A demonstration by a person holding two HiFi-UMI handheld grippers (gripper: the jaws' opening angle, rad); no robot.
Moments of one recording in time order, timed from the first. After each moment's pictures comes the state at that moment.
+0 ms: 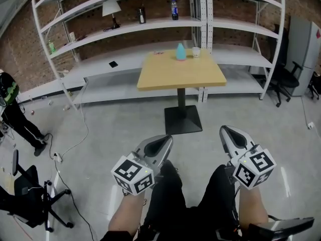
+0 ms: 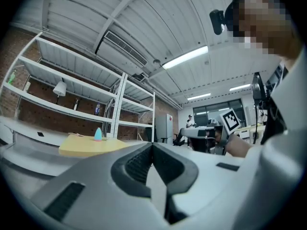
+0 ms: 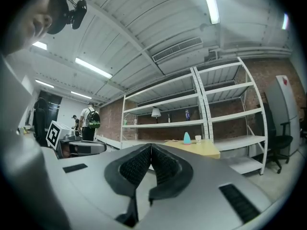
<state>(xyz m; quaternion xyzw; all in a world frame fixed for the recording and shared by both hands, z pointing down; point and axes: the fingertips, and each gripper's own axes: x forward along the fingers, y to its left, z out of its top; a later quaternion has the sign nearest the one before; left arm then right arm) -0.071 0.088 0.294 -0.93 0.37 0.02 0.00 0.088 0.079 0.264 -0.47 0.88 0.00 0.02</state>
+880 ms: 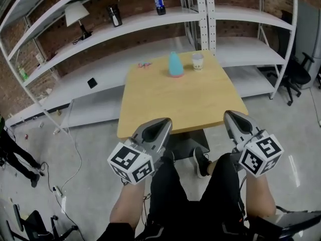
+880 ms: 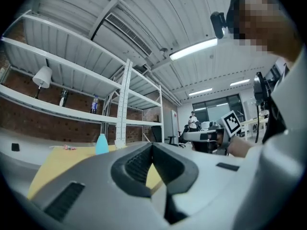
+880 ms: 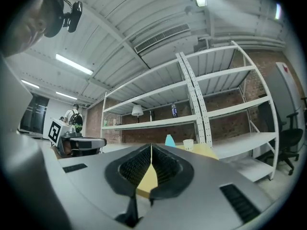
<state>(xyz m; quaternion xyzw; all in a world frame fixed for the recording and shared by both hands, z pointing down) -0.049 -0.328 0.272 -0.94 0.34 0.00 0.03 0.119 -0.323 0.266 -0.50 0.86 -0.01 0.04</state>
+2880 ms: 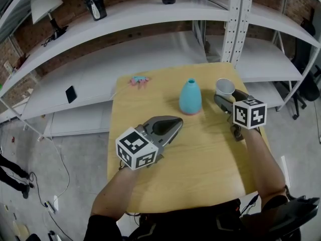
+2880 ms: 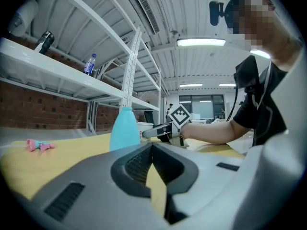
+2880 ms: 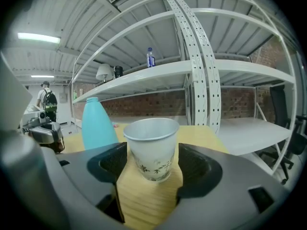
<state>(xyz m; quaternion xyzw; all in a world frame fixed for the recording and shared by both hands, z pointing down) -0.045 -0.667 0.355 -0.98 0.21 -0.07 -0.01 0.126 -0.779 0.369 -0.54 0.82 -0.11 -0.13</state>
